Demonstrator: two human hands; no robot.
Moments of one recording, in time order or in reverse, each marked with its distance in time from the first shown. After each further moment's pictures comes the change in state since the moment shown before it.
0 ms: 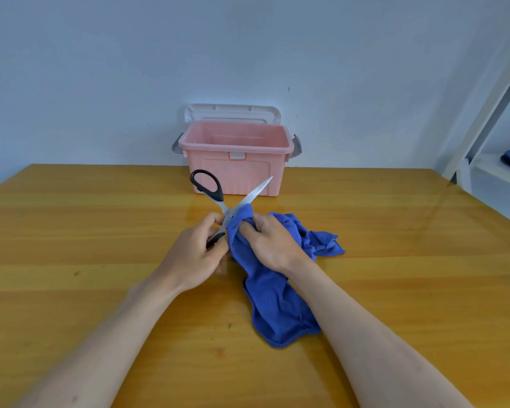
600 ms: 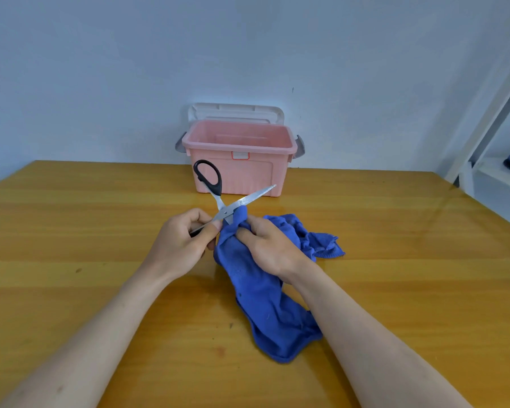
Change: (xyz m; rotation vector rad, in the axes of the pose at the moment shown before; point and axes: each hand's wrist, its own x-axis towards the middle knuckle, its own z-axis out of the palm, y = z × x) left_hand 0.004 -0.004 -0.015 -0.207 0.140 -0.113; right_hand -0.007 -0.006 0.004 0.113 -0.135 0.015
